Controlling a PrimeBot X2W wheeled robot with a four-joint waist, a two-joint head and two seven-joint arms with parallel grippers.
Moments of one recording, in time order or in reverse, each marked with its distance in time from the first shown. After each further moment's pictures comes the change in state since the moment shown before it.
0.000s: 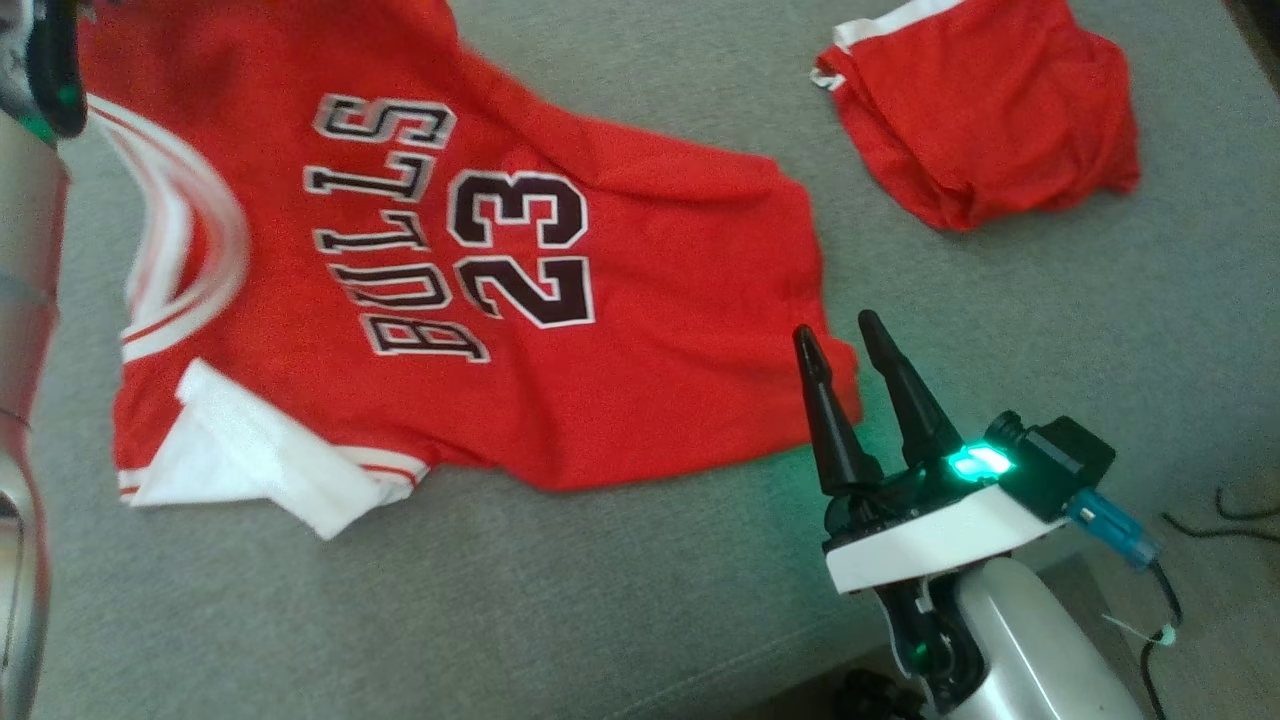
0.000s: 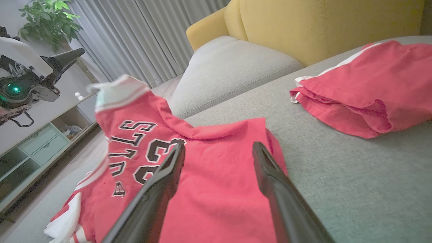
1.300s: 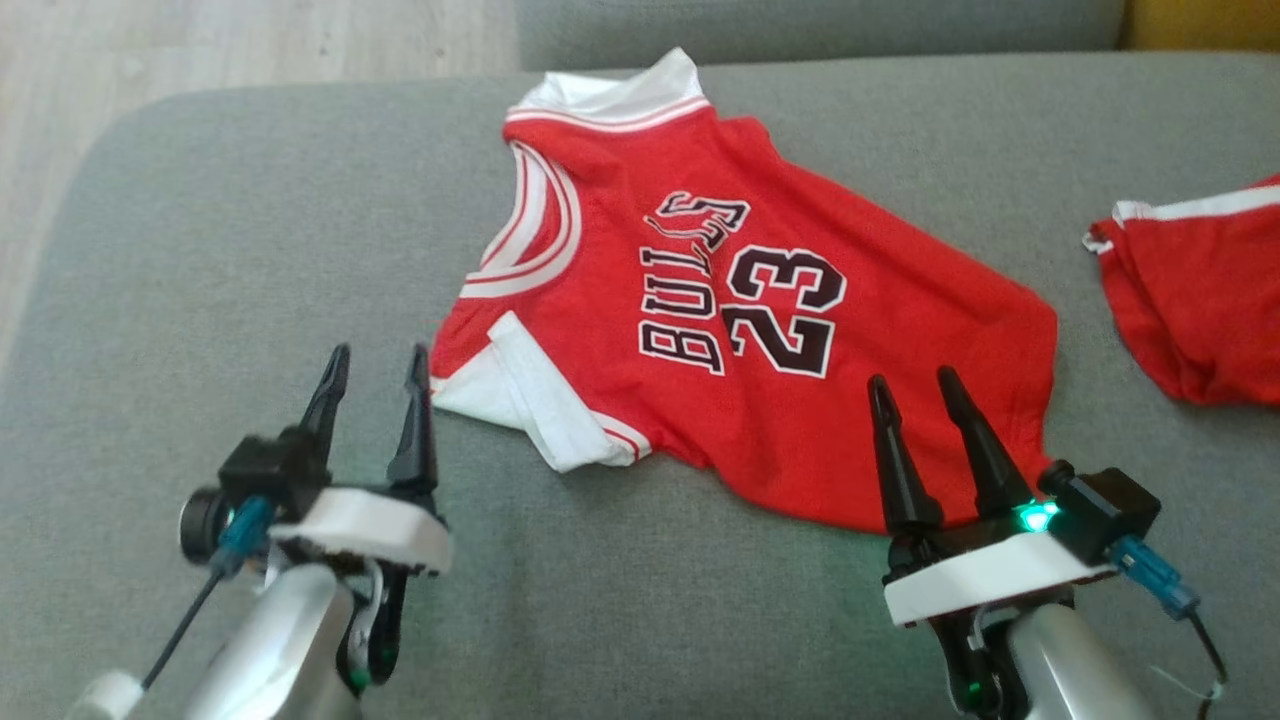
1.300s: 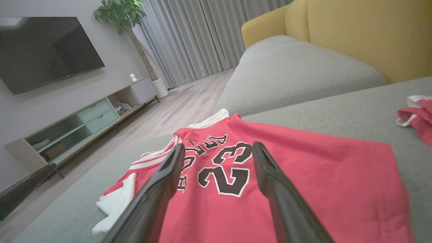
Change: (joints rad) left arm 0.970 -0.114 -0.012 -0.553 0.048 0.089 -0.225; right arm 0.089 0.000 -0.148 0.050 -0.130 0.000 0.000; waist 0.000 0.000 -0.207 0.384
